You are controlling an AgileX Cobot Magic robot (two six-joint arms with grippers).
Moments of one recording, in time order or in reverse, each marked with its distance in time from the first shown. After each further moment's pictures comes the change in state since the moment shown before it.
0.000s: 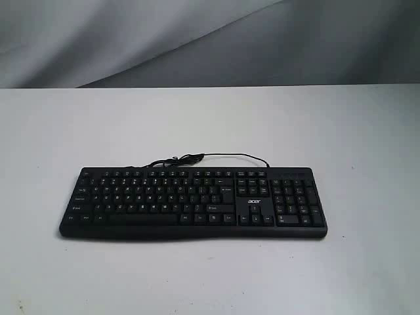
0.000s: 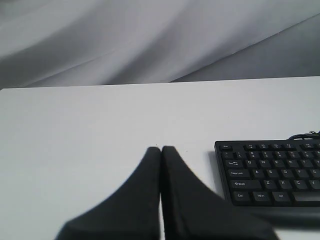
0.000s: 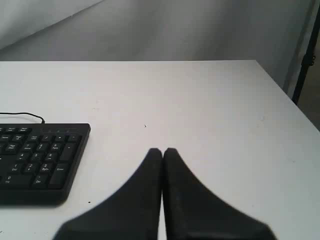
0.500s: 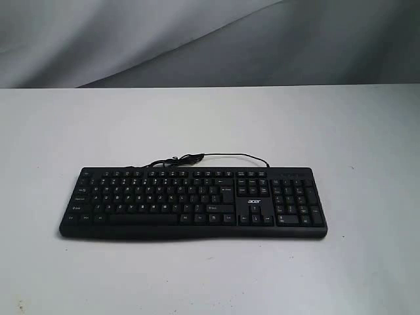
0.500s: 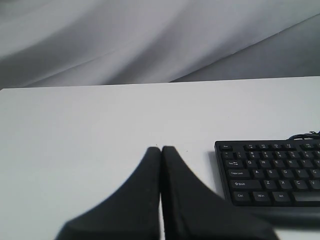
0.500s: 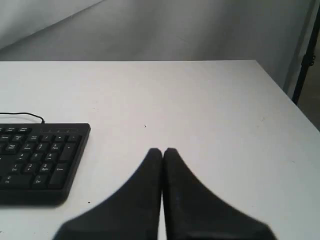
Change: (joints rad) left arm 0.000 0.000 0.000 0.000 0.000 0.000; right arm 0.000 0.000 0.000 0.000 0.000 0.000
